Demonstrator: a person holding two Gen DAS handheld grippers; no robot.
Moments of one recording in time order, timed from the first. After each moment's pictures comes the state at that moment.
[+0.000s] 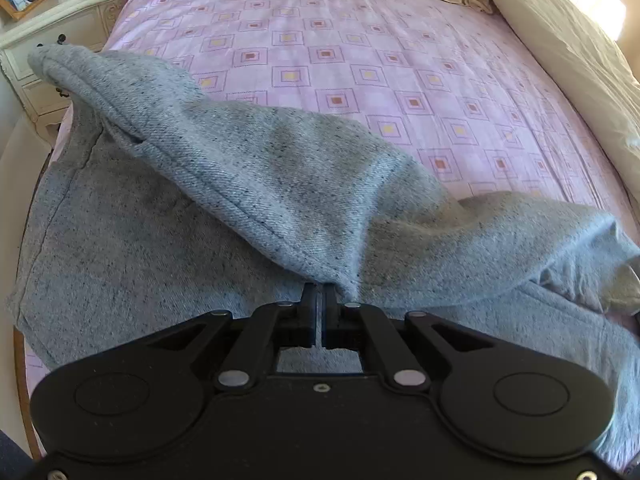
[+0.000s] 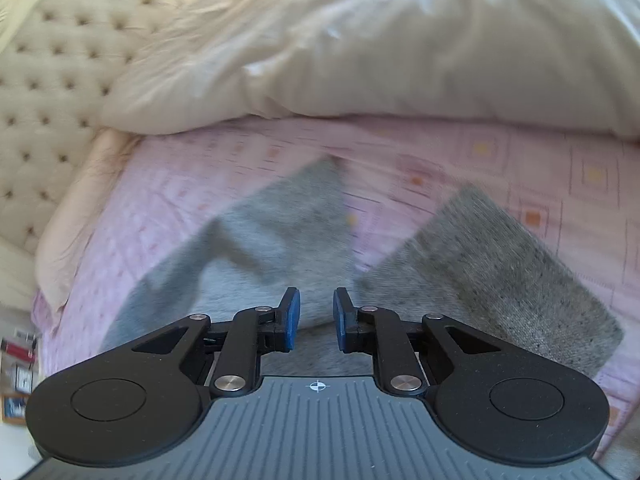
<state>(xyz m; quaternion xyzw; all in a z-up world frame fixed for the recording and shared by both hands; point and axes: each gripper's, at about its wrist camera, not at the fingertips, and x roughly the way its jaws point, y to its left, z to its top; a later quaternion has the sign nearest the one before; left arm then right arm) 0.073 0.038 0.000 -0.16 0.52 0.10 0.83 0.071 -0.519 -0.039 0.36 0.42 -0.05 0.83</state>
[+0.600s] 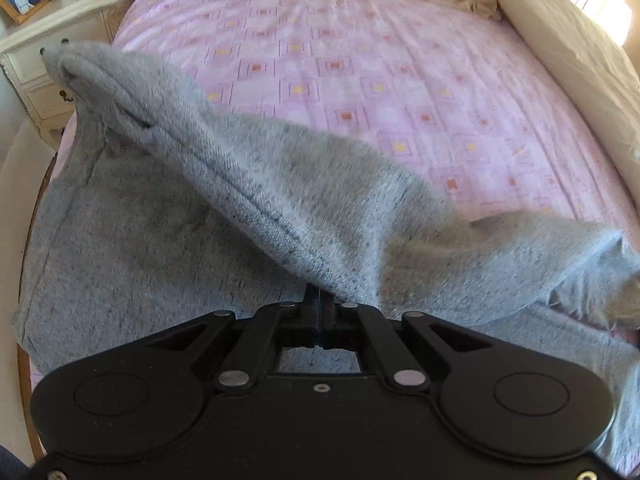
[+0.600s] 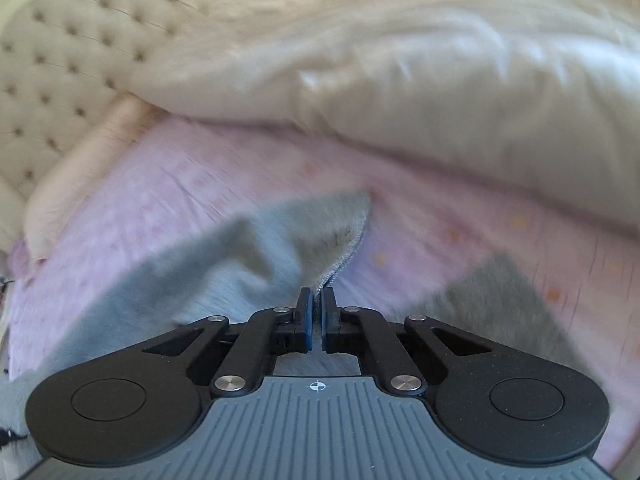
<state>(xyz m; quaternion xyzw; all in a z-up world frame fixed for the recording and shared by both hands) 0.081 0.046 0.000 -0.15 0.51 0.11 0.84 0.077 -0.497 -0.003 0.23 0.39 -0.02 0.89</state>
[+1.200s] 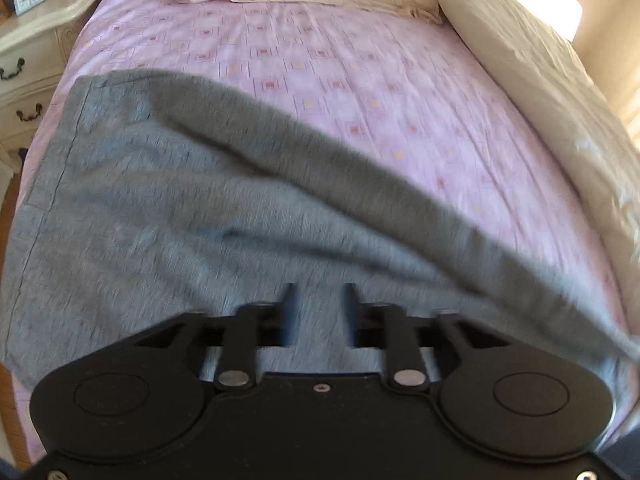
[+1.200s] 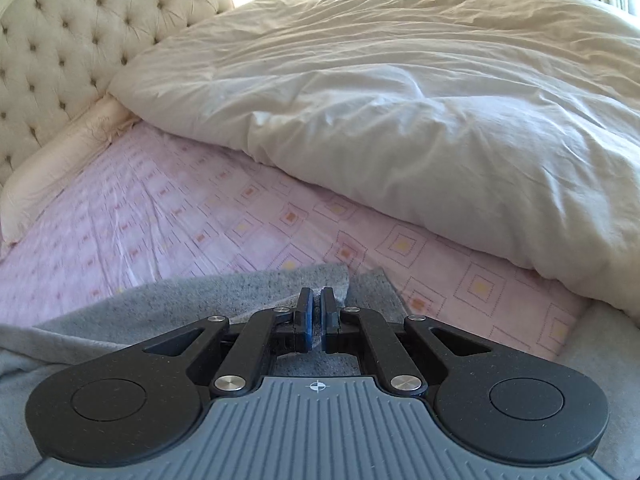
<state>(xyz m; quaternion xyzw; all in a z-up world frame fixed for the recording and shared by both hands) 0.082 0.035 0.031 -0.17 0.50 0.03 0.85 0.033 -0.529 0.018 0.17 0.40 -0.08 0.90</state>
